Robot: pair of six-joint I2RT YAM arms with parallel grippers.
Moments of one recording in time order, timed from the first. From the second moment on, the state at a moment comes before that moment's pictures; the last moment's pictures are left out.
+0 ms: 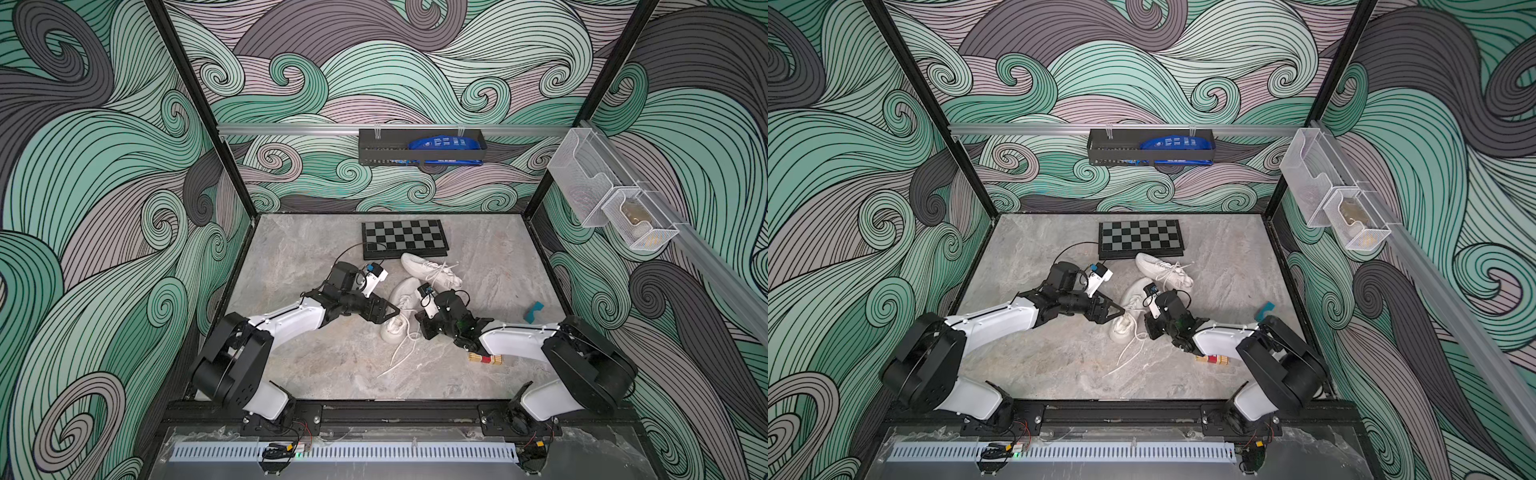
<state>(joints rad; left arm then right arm) -0.52 1.53 0.78 -0.01 0.67 -0.15 0.69 1.47 0.51 0.23 0.00 0.17</state>
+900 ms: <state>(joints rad) -0.51 1.81 0.95 0.19 0.89 -0.13 0.65 1.38 0.60 0.22 -0.04 0.13</state>
